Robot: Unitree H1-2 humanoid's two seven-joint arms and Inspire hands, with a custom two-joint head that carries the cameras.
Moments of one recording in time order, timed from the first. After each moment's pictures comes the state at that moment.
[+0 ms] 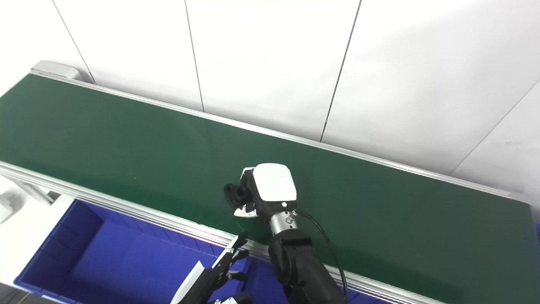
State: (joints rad) left arm 0.65 -0.02 -0.39 -0.37 0.36 -0.06 0.00; right arm -0.40 0.07 0.74 0.52 -0.98 0.18 -0.20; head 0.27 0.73
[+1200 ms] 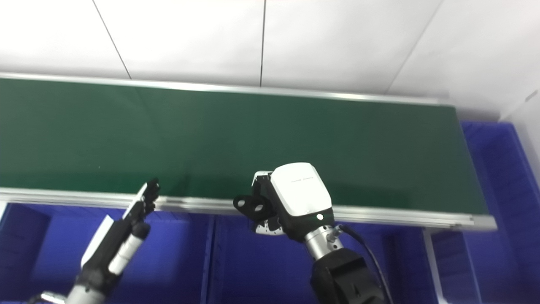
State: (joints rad) left arm 0.60 0.16 -0.17 -0.51 0.15 0.07 -0.13; right arm 0.26 -0.13 0.53 -0.58 -1.33 0.20 0.46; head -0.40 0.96
